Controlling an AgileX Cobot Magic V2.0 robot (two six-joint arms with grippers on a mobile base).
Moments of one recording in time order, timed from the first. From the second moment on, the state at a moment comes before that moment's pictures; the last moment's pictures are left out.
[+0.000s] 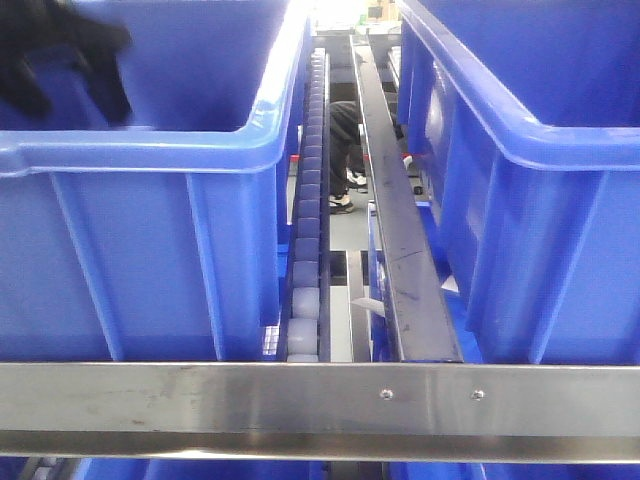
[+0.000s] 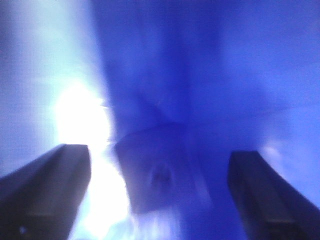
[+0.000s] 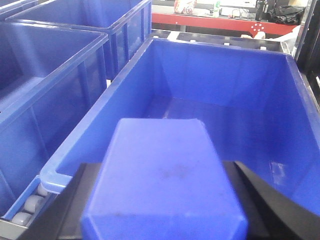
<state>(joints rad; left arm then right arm) -0.25 1.63 -1.35 0.02 0.70 -0.06 0.28 0.04 -0.56 -0.11 0.67 0.08</state>
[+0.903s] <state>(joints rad) -0.25 0.43 -0.73 0.01 0.66 -0.06 0.28 0.35 -0.65 -0.10 0.69 0.11</state>
